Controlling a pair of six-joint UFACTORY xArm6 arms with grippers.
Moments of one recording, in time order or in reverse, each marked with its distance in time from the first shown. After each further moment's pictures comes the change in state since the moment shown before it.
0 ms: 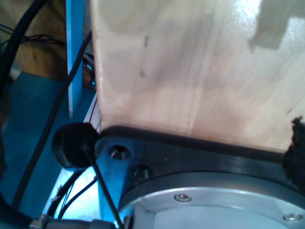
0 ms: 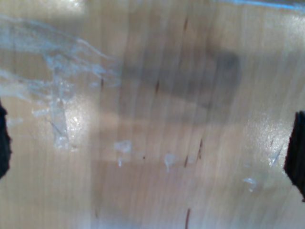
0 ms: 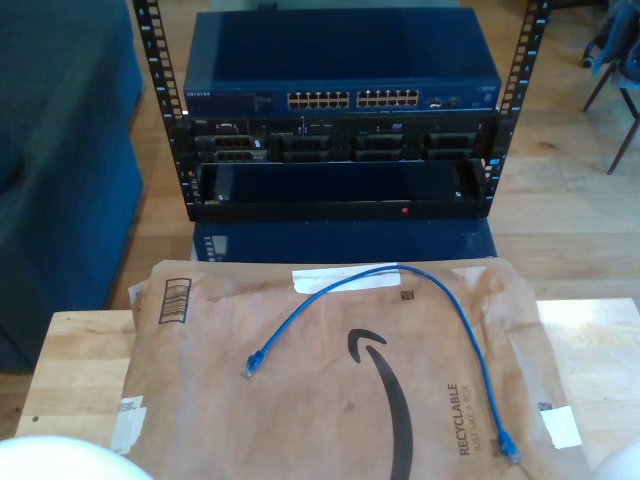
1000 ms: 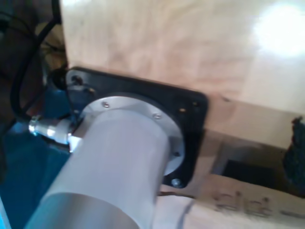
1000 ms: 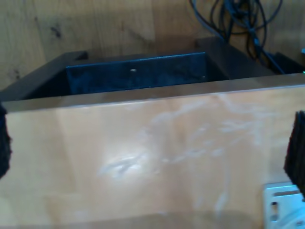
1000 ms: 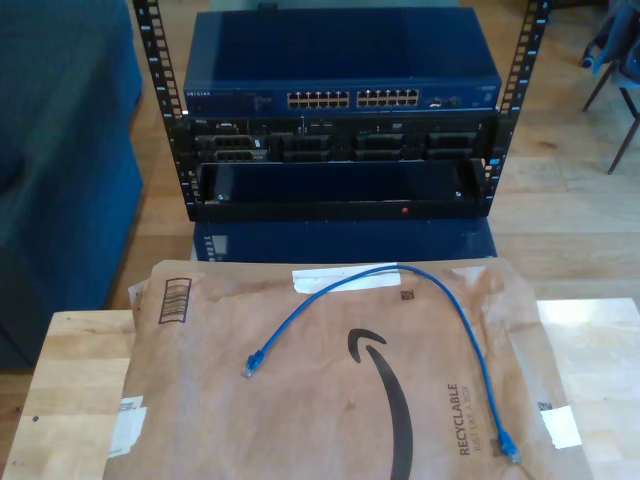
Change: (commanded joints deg) left arm -35.8 -3.2 -26.0 -5.5 26.4 -29.2; right arm 28.7 8.5 -39.4 0.4 22.3 41.2
